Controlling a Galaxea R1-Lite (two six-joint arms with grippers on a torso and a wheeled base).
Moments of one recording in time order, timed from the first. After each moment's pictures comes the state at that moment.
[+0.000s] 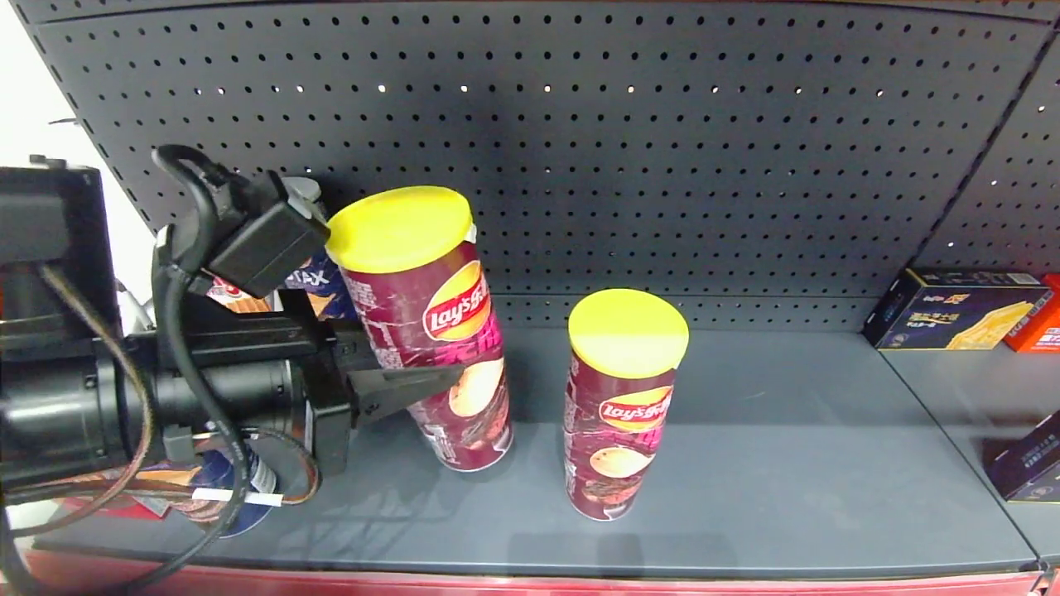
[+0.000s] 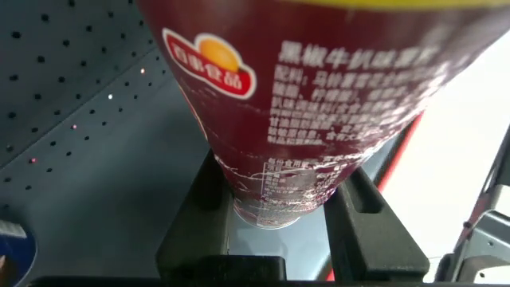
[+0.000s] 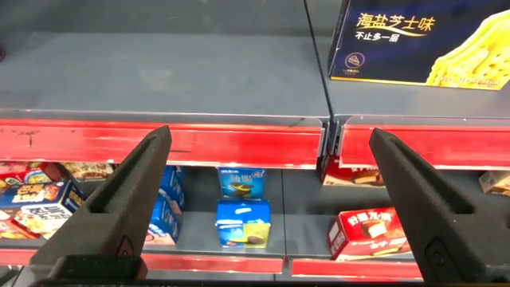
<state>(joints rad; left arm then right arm) -0.50 1.36 -0.86 -0.21 -0.39 0.22 0.00 0.00 0.00 0.00 0.01 0.00</state>
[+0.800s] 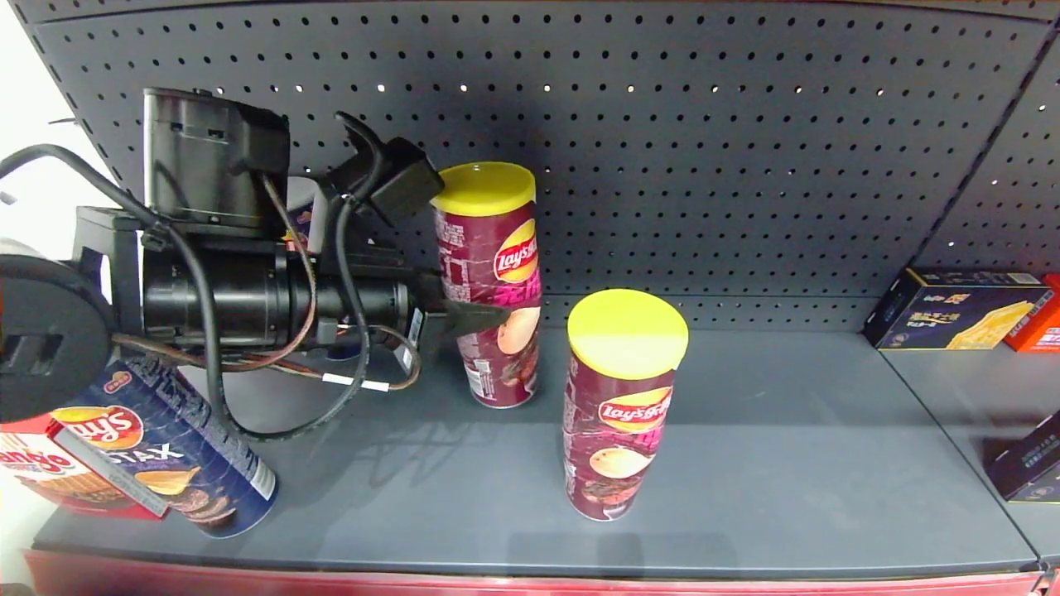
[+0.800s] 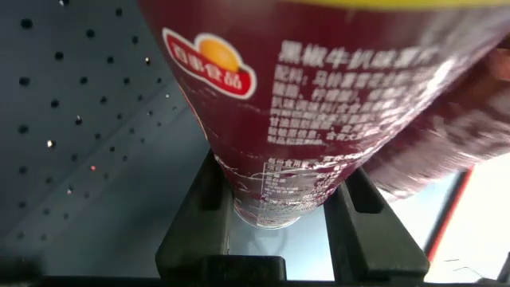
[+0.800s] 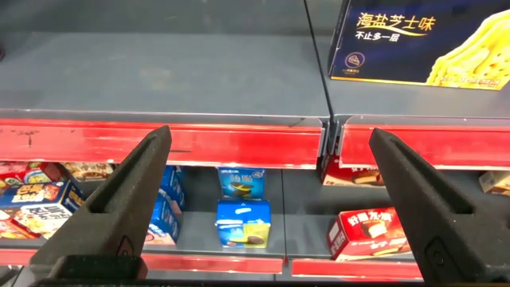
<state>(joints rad) -0.46 1.62 -1.17 -0.10 -0.39 0.26 0.00 0.00 0.00 0.00 0.01 0.00</state>
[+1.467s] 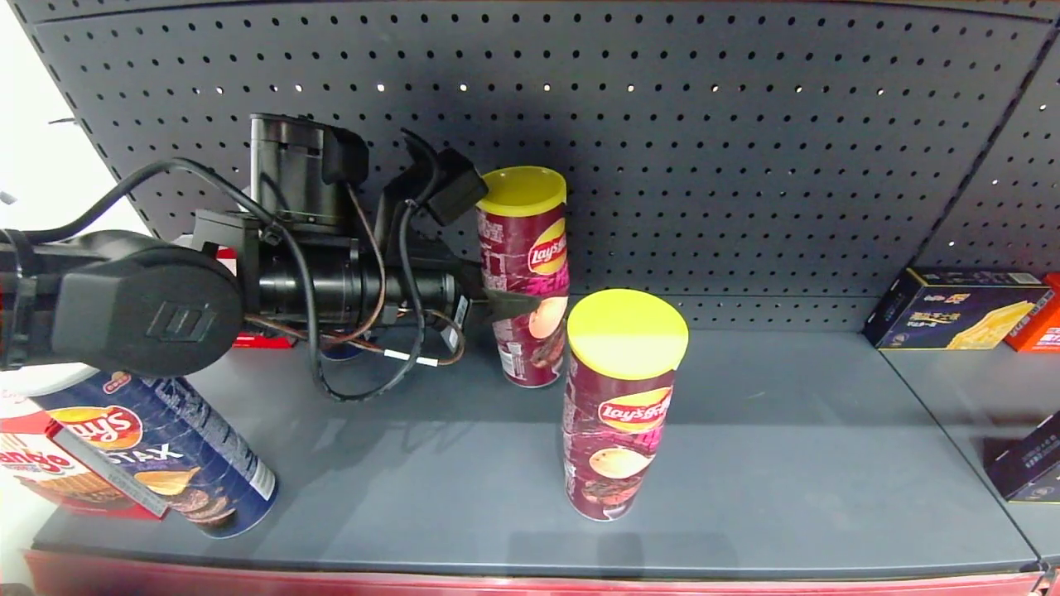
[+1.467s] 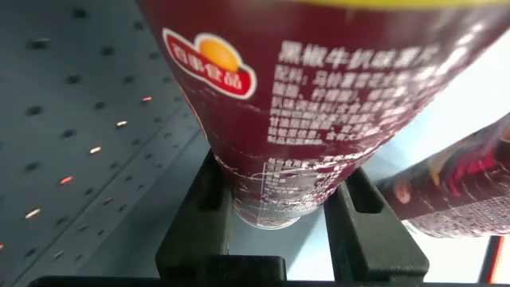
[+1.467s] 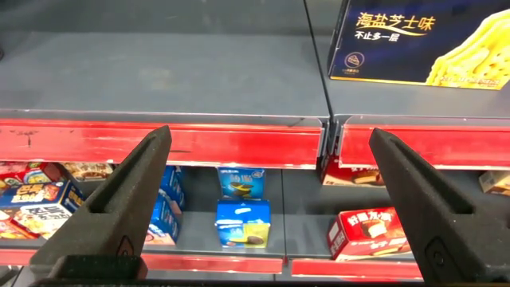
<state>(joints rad) -0.45 1.78 -1.28 -0.17 -0.48 0.29 0.00 0.00 0.00 0.00 0.01 0.00</state>
